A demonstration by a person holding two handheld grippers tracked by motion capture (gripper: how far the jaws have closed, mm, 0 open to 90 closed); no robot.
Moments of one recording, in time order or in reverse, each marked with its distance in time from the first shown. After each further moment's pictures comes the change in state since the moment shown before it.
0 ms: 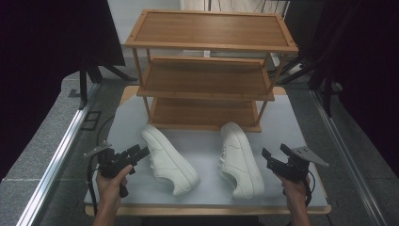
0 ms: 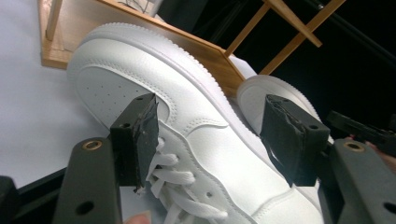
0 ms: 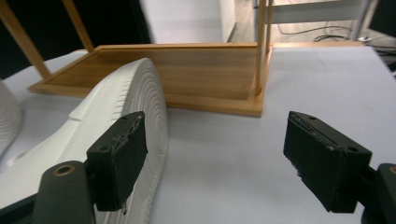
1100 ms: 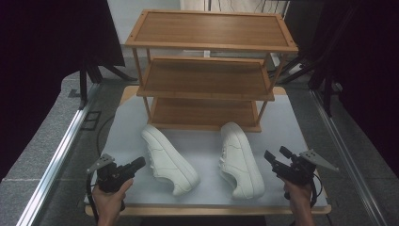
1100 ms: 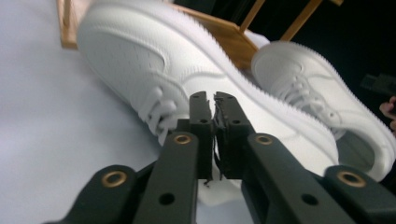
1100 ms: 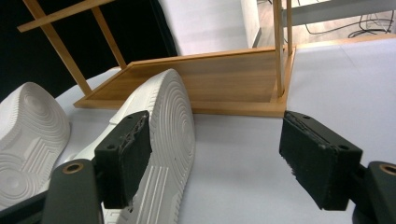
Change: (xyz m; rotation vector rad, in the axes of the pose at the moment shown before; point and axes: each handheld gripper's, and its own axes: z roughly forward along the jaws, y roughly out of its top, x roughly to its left) left arm -0.021 -0.029 -0.019 0.060 0.095 0.125; right arm -0.007 -0.004 -0.014 -0.042 0.114 0.094
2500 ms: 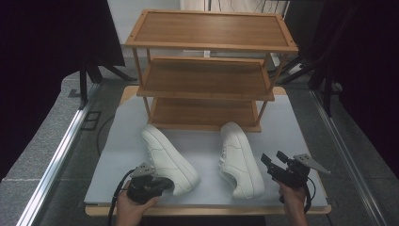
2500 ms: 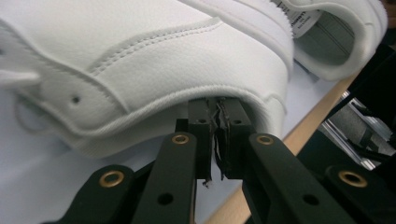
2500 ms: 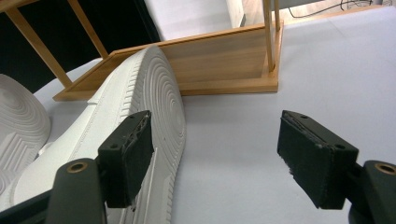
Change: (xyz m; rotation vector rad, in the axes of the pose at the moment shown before) left arm -0.060 -0.022 0.046 0.348 -0.095 0.170; right arm 0.005 -0.018 0.008 0.037 -0.069 0.047
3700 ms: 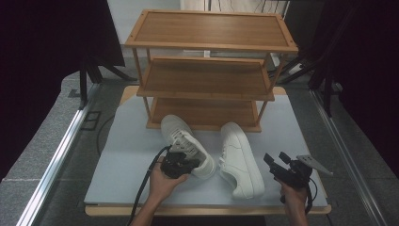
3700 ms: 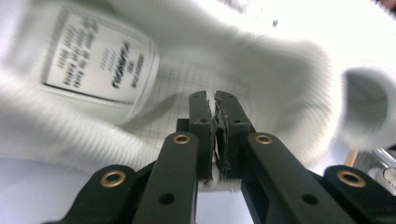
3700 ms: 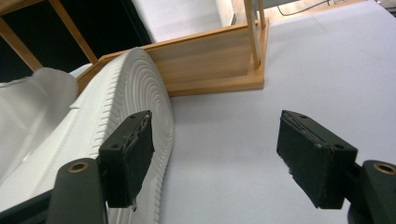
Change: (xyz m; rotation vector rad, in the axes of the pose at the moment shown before) left arm -0.017 0.076 0.076 0.052 -0.019 0.107; right arm -0.008 -0.003 -0.001 -0.007 -0.035 0.044
